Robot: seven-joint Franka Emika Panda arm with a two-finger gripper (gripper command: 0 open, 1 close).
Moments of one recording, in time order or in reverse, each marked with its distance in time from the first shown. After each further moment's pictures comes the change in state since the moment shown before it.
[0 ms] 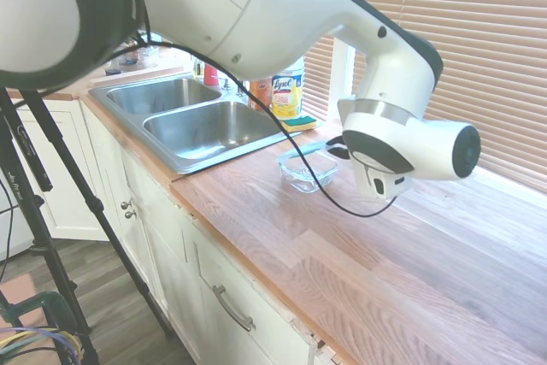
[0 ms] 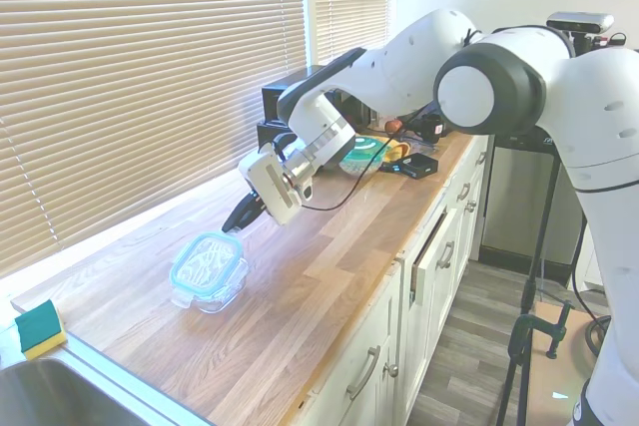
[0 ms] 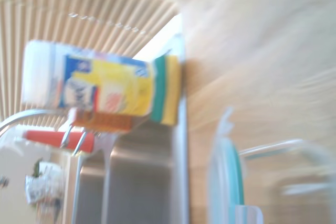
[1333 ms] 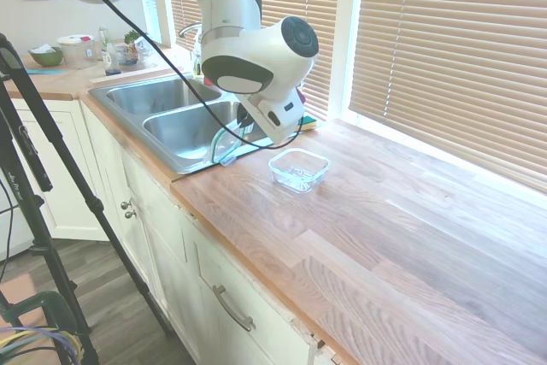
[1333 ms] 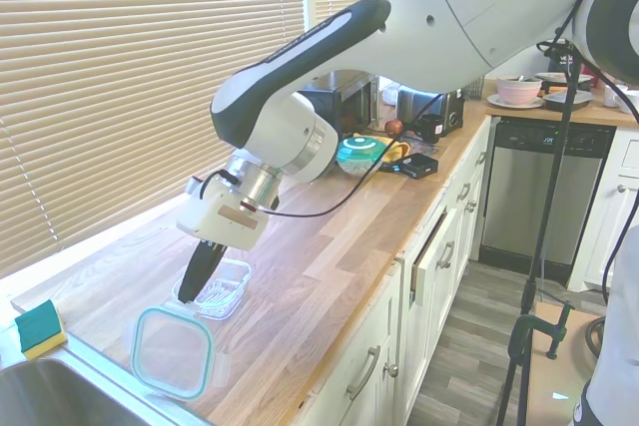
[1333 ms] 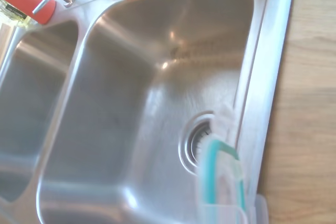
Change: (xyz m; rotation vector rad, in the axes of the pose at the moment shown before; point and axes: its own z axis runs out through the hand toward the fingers) arm -0.192 -0.019 0.128 -0.306 0.127 -0.291
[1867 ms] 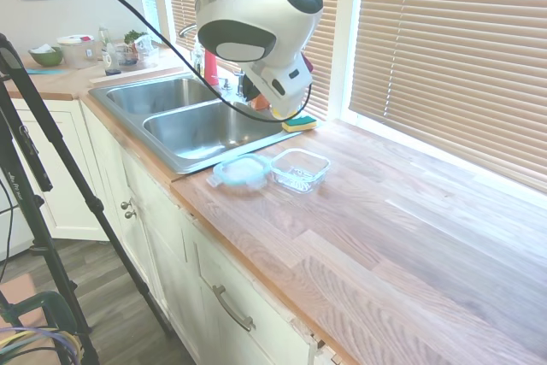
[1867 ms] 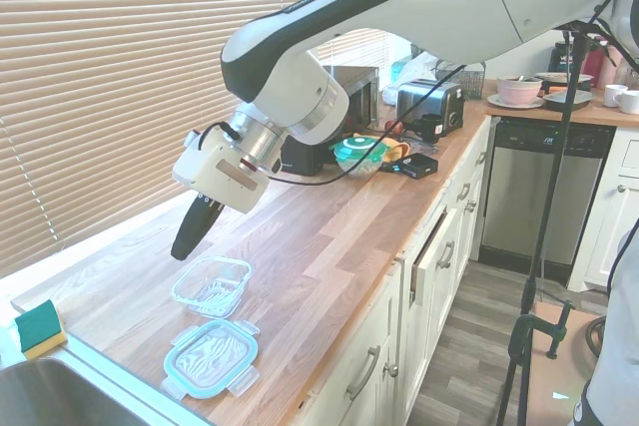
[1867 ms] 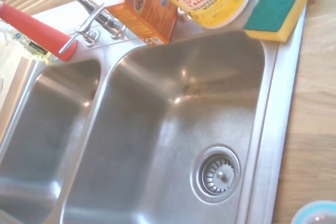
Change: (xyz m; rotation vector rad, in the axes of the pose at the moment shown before) arm -0.011 -0.028 -0.043 0.028 0.043 -0.011
